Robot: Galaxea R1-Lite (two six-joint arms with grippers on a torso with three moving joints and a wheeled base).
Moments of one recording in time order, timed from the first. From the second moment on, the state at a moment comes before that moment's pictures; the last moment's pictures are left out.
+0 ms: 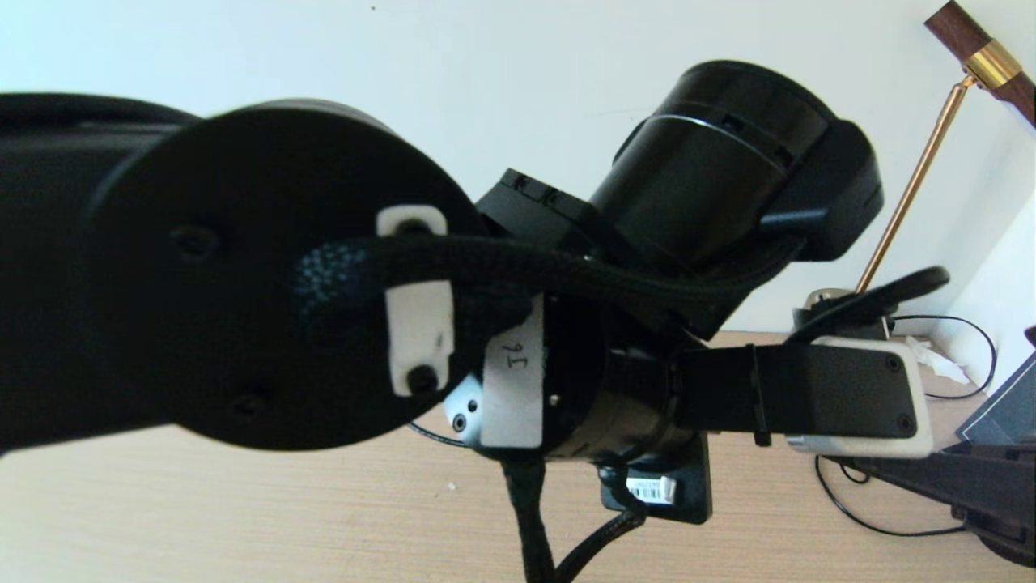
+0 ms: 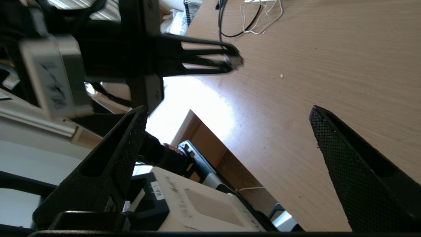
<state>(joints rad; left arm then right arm) -1.13 1.92 -1.87 0.62 0.24 0.85 0.30 1.03 -0.45 -0.43 0.72 0.64</state>
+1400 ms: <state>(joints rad) -1.27 1.90 -1.84 0.51 0.20 0.89 0.35 1.00 -0.44 -0.44 0.73 0.71</state>
